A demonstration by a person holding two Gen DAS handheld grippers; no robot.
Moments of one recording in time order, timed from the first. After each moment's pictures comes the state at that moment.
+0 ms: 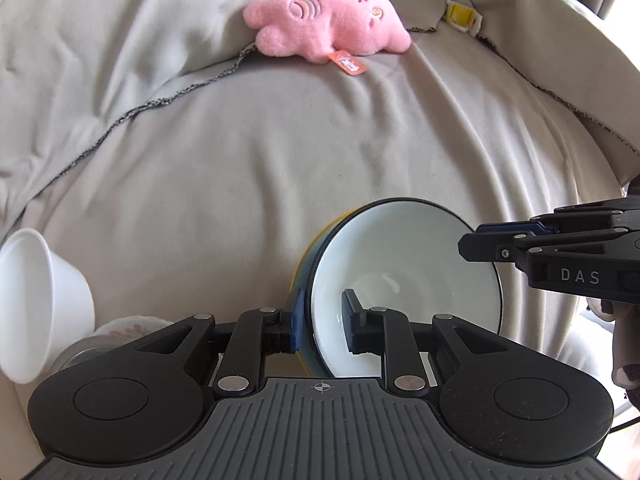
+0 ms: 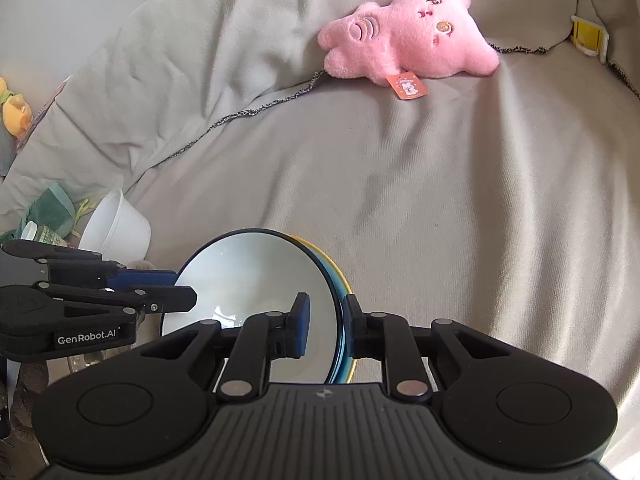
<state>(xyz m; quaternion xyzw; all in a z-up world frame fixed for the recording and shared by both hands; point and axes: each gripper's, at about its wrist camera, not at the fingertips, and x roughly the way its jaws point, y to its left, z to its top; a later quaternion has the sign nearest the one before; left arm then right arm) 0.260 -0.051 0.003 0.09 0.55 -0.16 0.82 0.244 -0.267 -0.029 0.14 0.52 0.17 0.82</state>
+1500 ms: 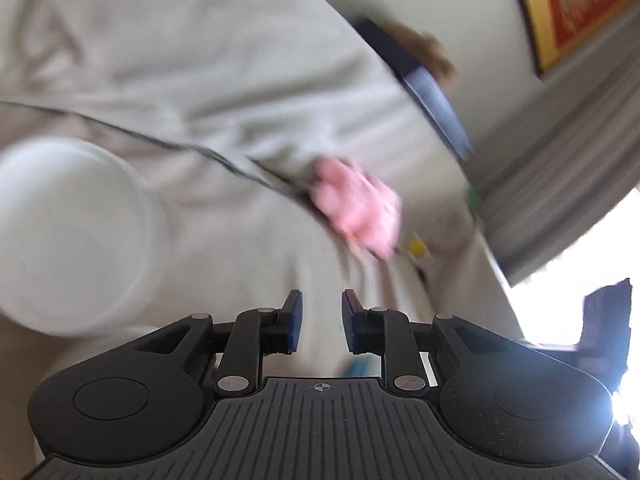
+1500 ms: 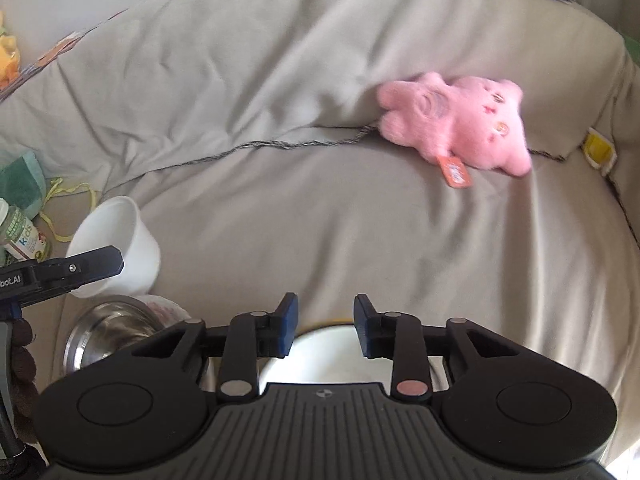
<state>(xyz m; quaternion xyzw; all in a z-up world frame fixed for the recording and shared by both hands) 0.246 0.190 -0.008 -0.33 0.35 -0.18 0.86 0.292 -0.100 0.052 0.00 0.50 0.14 0.85</state>
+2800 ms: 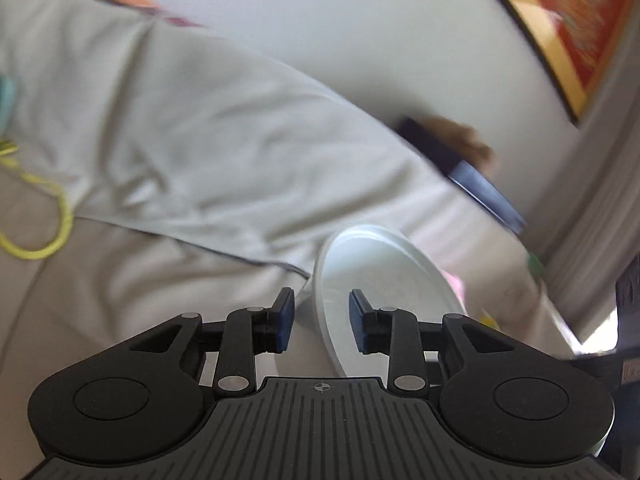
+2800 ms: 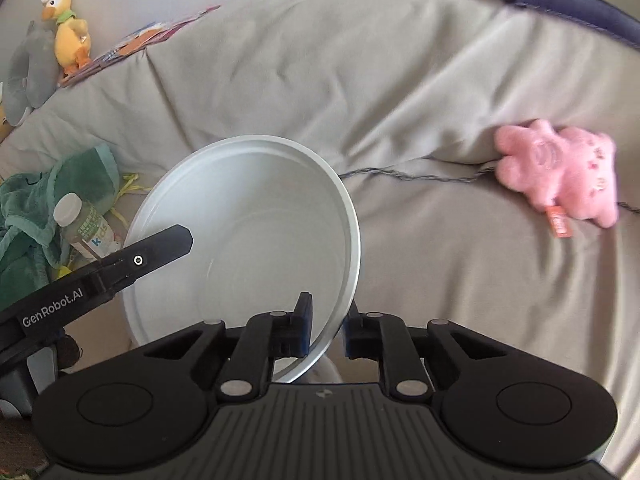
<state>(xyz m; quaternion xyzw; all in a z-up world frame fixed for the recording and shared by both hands) 0.192 0.191 0.039 -0.25 0.27 -0.09 0.93 0.266 -0.080 0.099 0.00 0.48 0.19 0.86</state>
